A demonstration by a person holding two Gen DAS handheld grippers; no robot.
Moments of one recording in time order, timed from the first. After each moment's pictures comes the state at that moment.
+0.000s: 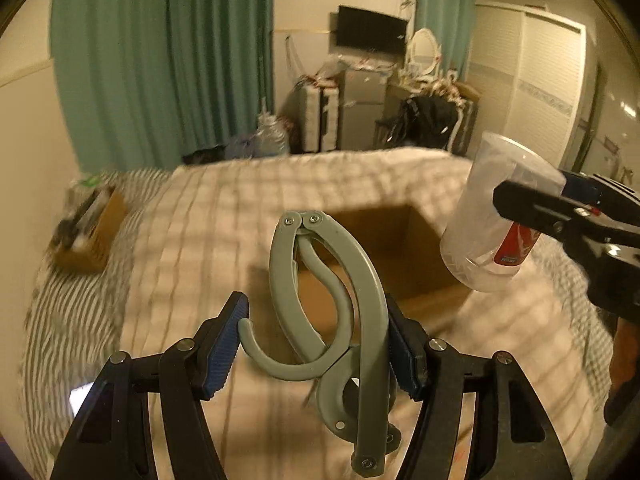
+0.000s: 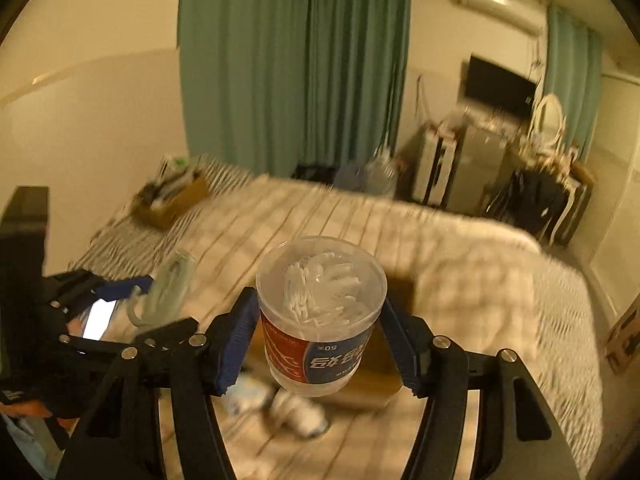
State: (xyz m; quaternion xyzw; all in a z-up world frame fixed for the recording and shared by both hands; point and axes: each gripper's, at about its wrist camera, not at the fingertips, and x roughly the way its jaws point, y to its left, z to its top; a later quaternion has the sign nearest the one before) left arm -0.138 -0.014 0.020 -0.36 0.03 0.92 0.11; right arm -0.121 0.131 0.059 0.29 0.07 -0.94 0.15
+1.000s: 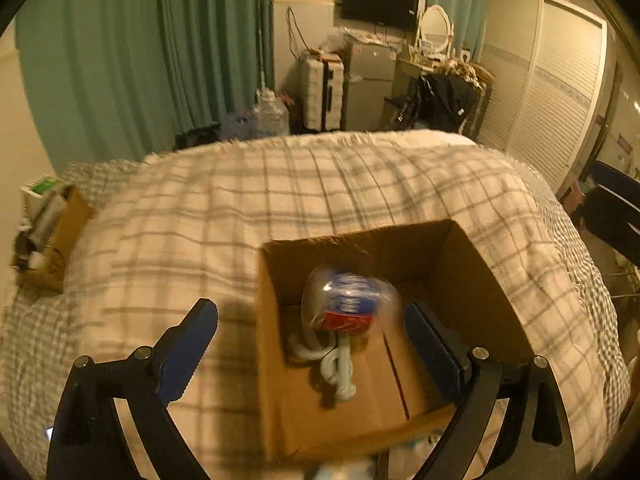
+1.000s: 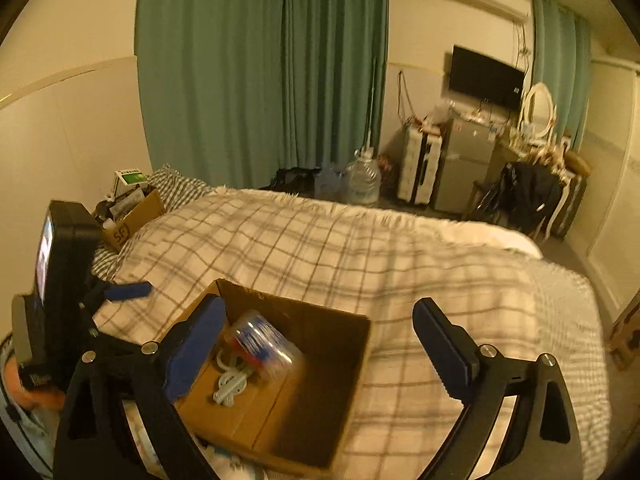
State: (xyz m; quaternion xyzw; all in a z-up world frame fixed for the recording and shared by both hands) left arm -0.242 0.012 -0.032 -0.41 0.03 0.91 0.08; right arm -0.217 0.177 0.026 0.30 0.06 -0.94 0.13
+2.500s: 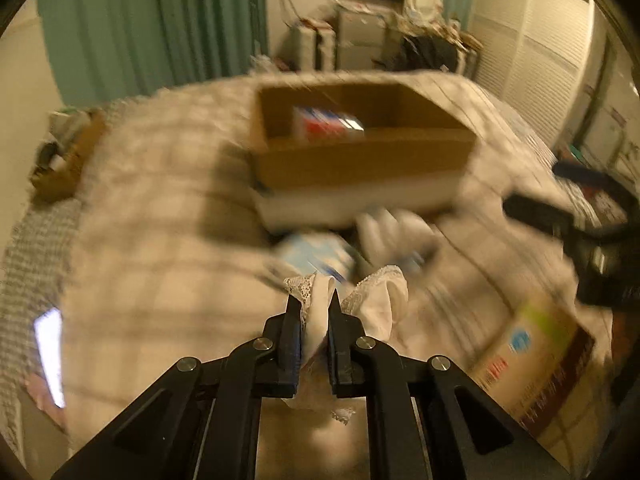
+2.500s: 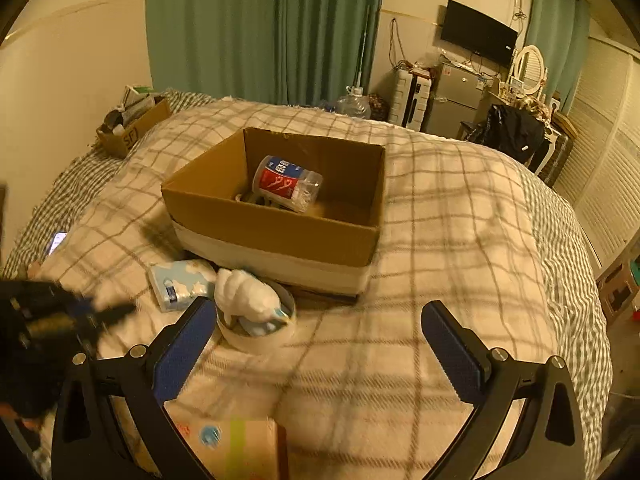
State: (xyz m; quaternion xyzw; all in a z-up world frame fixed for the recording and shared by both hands) left arm -0.076 0.003 -0.094 -0.45 0.05 0.89 0.08; right arm -0.093 0.170 -0.070 0.40 0.08 -0.91 0.10
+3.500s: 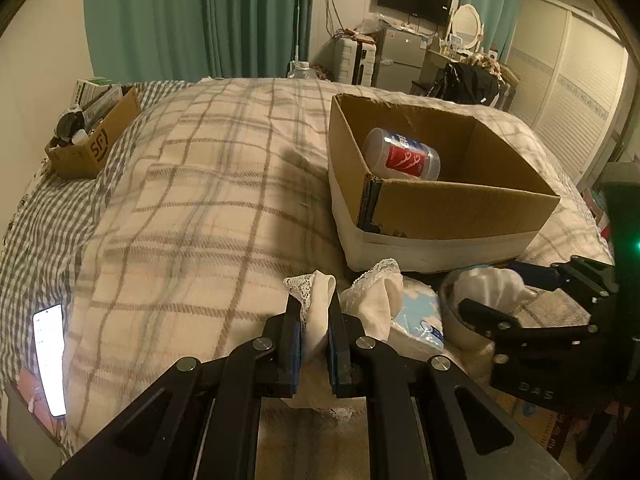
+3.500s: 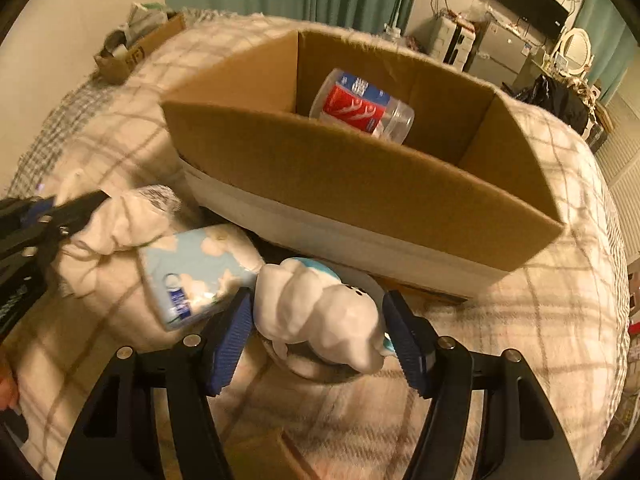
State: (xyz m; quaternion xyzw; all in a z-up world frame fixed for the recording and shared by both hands) left arm -0.120 -0.056 -0.113 -0.44 -0.01 0.90 0.05; right arm -0.141 0.100 -0.145 0.49 0.12 -0.85 0.12
